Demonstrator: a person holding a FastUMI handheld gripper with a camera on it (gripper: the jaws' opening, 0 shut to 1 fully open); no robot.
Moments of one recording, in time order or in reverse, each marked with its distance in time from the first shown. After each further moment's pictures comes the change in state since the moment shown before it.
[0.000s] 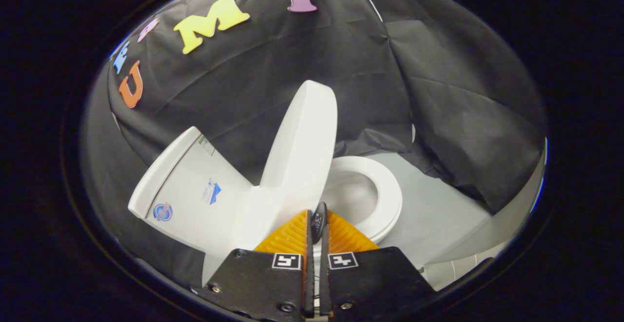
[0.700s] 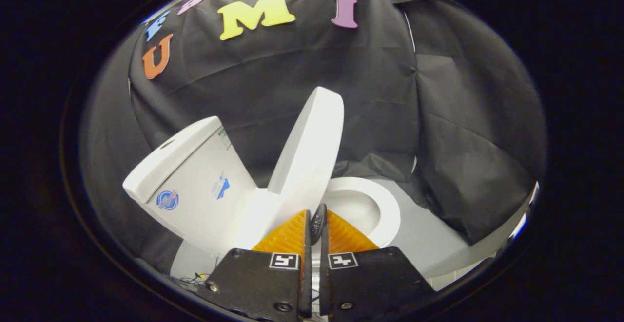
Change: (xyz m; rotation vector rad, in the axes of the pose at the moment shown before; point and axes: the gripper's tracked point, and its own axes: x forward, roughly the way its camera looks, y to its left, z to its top) arm -0.020 0.053 0.010 -0.224 -0.098 -0.042
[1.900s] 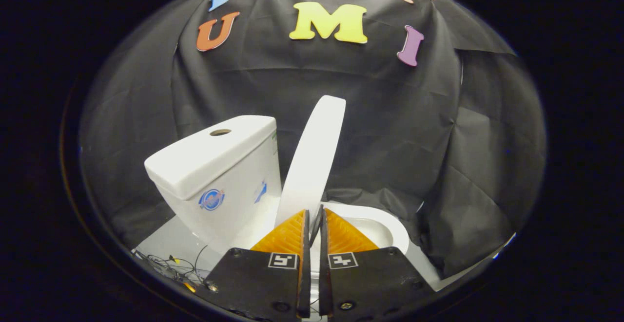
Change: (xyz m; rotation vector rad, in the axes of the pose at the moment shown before) arm -0.019 0.121 0.014 -0.280 -0.096 0.056
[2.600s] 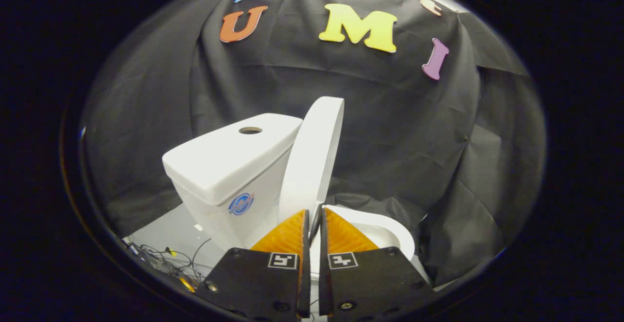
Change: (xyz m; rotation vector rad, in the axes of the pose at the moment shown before) arm 0.006 0.056 0.010 -0.103 0.005 0.039
